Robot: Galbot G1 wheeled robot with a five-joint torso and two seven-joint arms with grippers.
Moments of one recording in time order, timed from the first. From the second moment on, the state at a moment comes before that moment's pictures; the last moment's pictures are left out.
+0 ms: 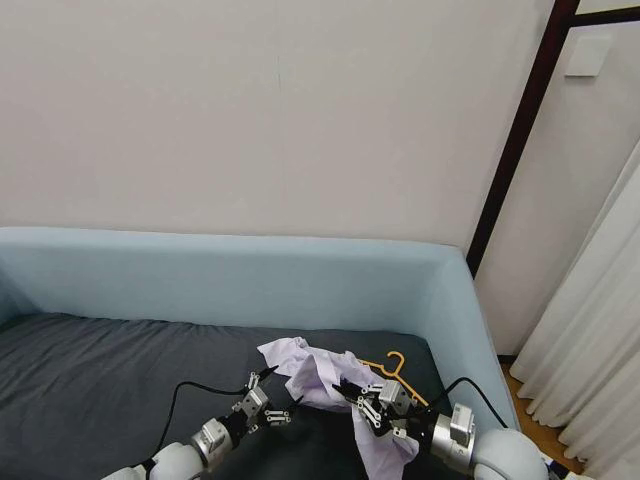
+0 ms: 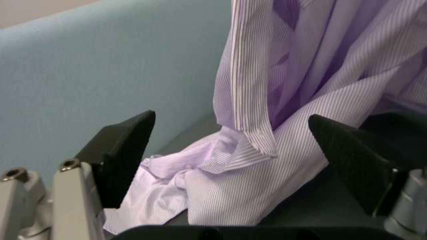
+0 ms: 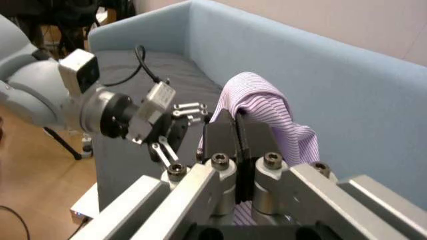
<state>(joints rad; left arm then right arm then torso) 0.73 -0.77 0.53 -1.40 -0.47 -0.48 -0.04 -0.95 0.67 -0.17 1.93 0.57 0.11 -0.31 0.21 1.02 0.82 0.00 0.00</state>
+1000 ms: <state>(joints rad) 0.72 -0.84 0.51 -1.38 -0.42 -0.47 -0.10 -0.99 0.66 -0.12 1.93 0.59 0.11 -0.30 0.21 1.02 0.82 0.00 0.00</state>
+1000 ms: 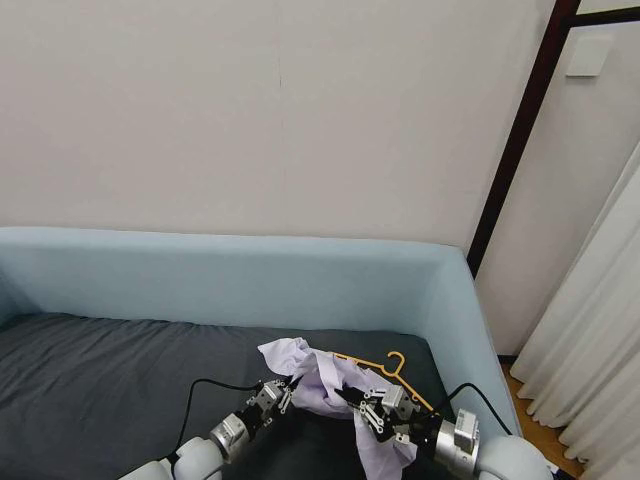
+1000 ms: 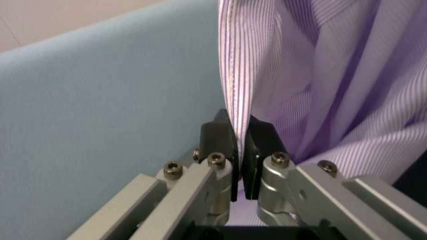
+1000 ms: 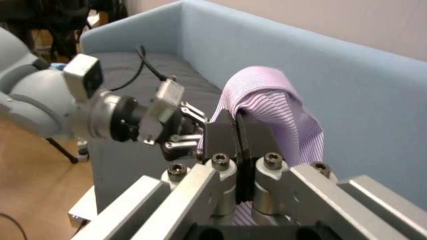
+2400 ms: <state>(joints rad) 0.41 -0.63 0.47 -2.13 -1.16 0.08 -0.57 -1.17 0.74 0.09 1.99 0.43 0.05 0.04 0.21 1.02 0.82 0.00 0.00</state>
